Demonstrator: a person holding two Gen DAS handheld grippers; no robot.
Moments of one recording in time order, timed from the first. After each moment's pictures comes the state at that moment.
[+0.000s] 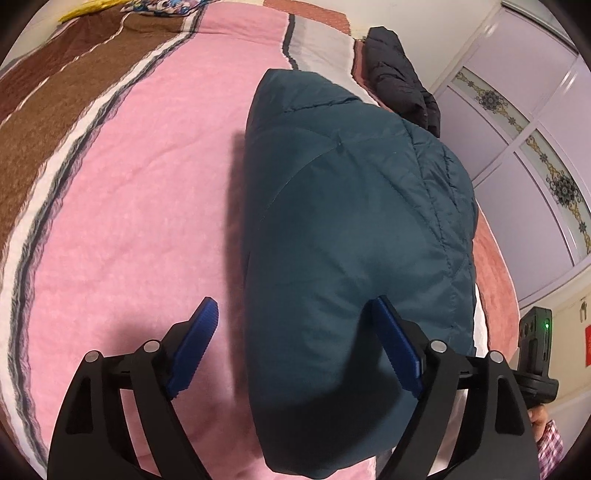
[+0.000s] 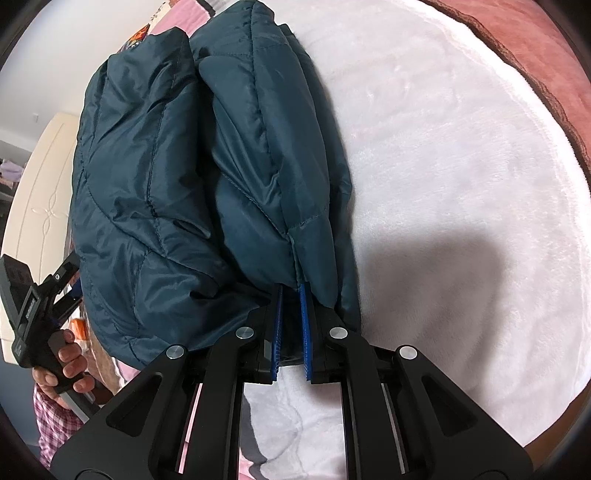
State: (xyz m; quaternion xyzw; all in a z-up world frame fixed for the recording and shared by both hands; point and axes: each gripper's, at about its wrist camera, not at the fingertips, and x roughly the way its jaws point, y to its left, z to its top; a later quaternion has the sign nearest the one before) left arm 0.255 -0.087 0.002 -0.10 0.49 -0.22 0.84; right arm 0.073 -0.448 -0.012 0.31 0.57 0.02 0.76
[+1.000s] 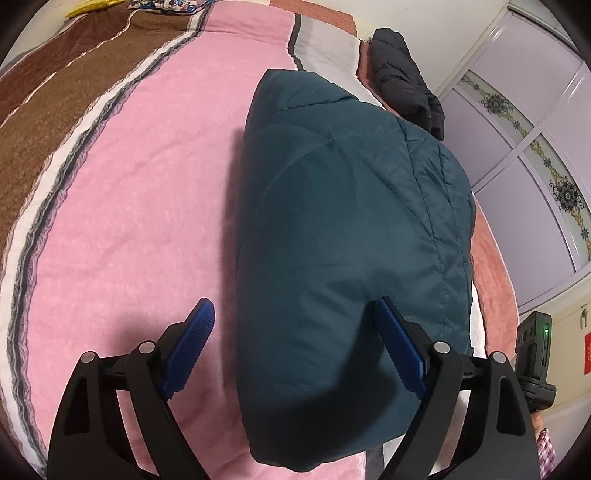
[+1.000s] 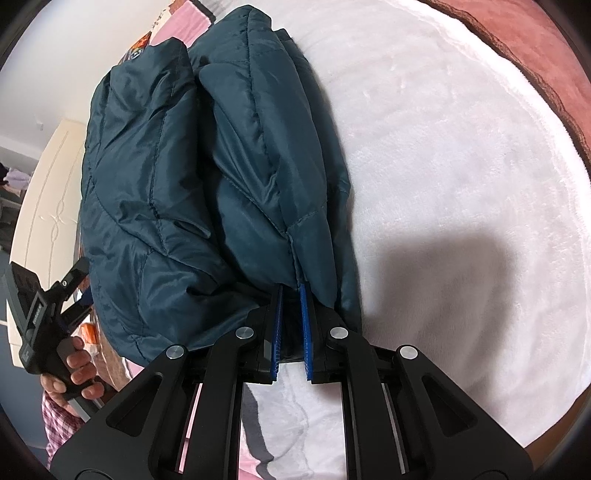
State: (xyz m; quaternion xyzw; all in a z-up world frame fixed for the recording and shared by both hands) left arm 0.246 -0.093 0.008 -0.10 0.49 -0.21 0.84; right arm 0.069 -0.463 -0.015 0.33 0.56 0.03 0.76
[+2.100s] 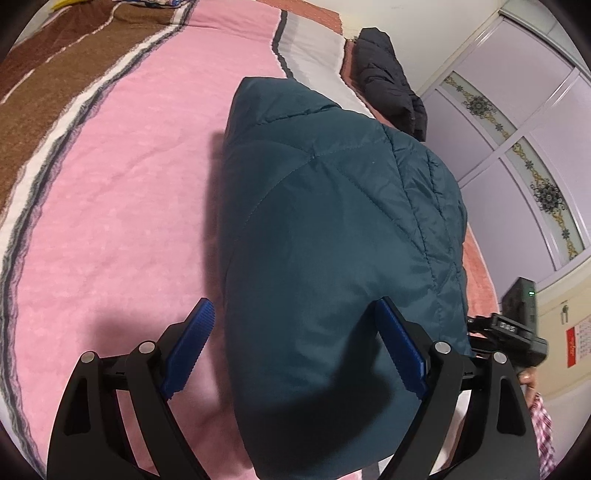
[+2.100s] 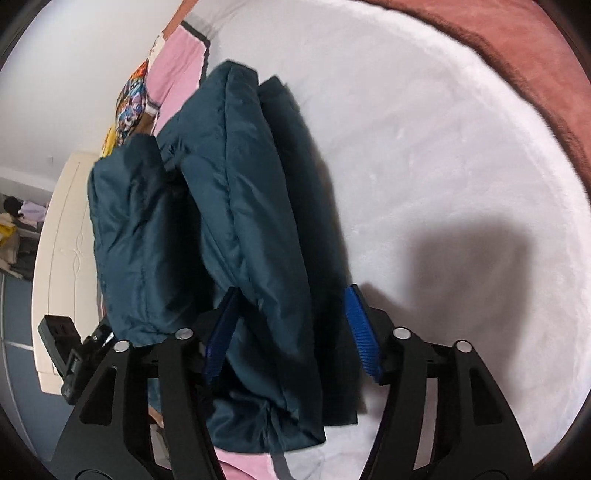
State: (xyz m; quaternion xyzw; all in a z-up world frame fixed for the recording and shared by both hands) left arm 0.271 -0.092 0.006 -0.13 0.49 -0.25 0.82; right arm 0.111 -0.513 -0.011 0.39 0.54 0.04 0.75
